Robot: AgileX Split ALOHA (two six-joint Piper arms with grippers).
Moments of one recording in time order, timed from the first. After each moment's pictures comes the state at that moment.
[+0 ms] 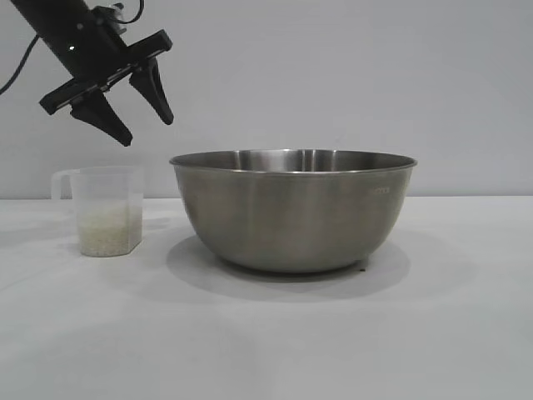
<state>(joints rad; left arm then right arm) -0.14 2.09 -1.62 -0.69 0.65 0.36 0.04 0.14 -0.51 0.01 1.15 0.01</state>
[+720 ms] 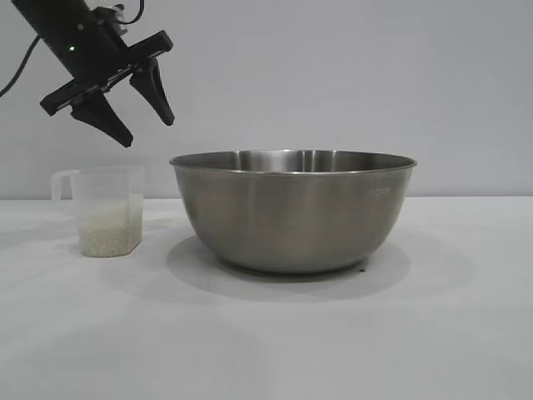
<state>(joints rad) -0.14 2.08 -1.62 -0.66 0.72 0.36 0.04 -0.02 -0.49 0.01 1.14 0.01</state>
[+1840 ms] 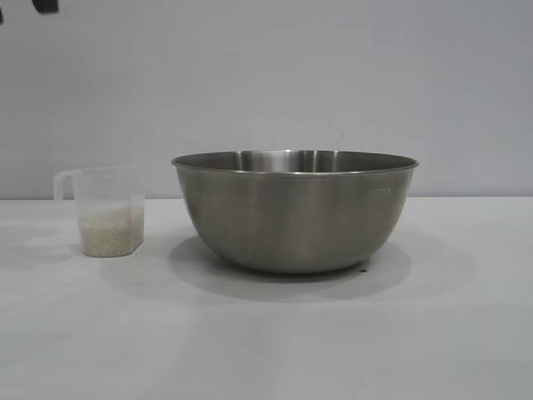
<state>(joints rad) -0.14 1.49 -1.45 -0.14 1.22 0.06 0.04 -0.02 -0.49 0.01 1.14 0.01</state>
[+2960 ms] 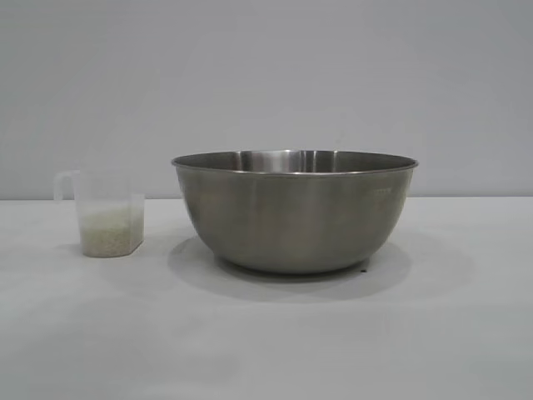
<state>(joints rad) -0.14 0.95 -0.37 -0.62 0.14 0.41 0.04 -0.02 -0.49 0.01 1.14 0.01</state>
